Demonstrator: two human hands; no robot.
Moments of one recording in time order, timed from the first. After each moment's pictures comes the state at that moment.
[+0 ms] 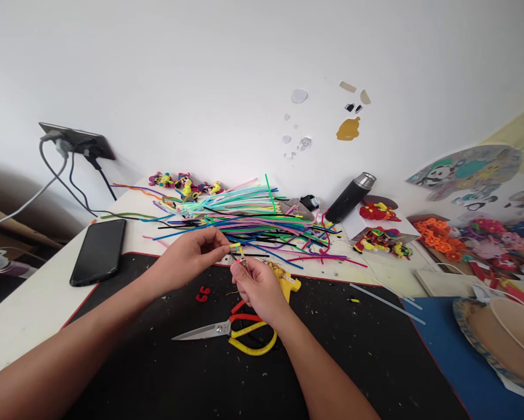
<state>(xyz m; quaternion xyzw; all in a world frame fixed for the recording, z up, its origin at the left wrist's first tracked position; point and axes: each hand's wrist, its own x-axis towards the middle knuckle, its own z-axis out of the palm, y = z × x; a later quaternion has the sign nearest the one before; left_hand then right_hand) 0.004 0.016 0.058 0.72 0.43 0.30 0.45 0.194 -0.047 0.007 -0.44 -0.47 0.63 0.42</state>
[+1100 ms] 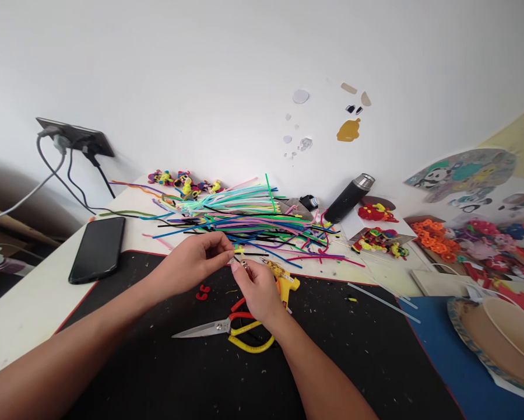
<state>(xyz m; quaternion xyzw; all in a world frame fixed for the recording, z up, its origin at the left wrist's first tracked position) 0.007 0.009 0.057 0.74 0.43 0.27 0.44 0.190 -0.049 0.005 -0.51 -0.58 0.45 0.44</state>
